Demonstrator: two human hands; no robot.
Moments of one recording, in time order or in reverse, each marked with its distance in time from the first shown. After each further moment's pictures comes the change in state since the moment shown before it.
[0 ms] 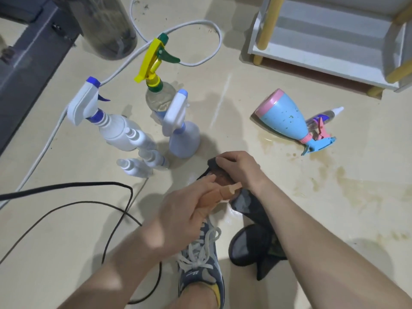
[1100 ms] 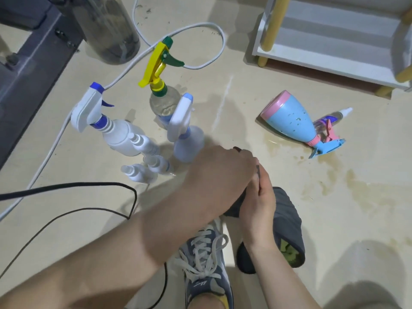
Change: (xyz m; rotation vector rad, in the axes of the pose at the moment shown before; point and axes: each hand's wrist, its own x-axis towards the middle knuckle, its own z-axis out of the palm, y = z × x) left_hand 0.072 0.070 -0.019 1.003 -0.109 0.227; right_hand -0.068 -0.008 0.044 0.817 0.603 -0.120
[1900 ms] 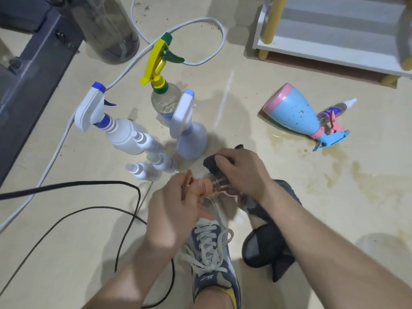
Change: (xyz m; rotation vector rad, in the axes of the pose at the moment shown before) left_hand -0.076 -0.015 0.084 -1.101 0.245 -0.736; right_hand 0.065 -0.015 0.015 -0.818 -0.636 -0.259
